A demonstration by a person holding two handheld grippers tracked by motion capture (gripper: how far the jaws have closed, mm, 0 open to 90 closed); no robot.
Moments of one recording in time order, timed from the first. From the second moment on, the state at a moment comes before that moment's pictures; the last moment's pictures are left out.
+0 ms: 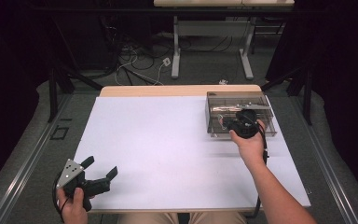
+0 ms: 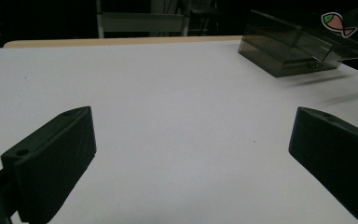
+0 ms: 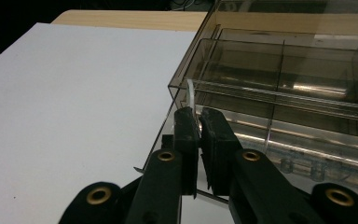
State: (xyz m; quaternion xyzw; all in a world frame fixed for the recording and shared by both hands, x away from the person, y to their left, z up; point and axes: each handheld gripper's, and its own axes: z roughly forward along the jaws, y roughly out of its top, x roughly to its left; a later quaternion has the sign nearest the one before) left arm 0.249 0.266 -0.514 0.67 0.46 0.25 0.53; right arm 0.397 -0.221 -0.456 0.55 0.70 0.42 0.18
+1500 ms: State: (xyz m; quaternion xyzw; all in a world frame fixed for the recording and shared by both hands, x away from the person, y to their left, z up) left arm 0.251 0.268 -0.515 0.67 0.46 0.24 0.53; right arm 0.398 -0.218 -0.465 0.55 0.70 0.42 0.18
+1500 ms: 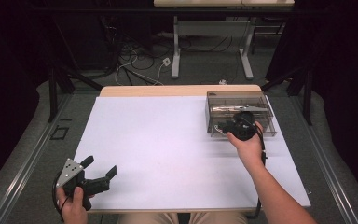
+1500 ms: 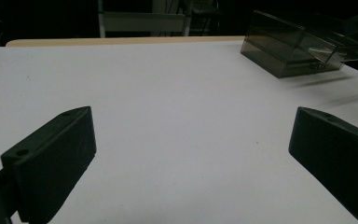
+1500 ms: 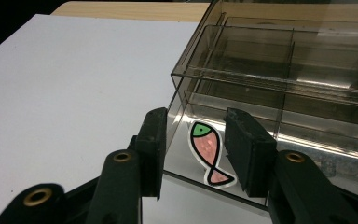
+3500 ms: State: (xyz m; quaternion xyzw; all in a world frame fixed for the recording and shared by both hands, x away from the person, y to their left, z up) left arm 0.246 0.266 -0.515 0.67 0.46 0.25 0.52; right arm 0.310 -0.235 -0.472 0.44 0.73 0.47 0.25
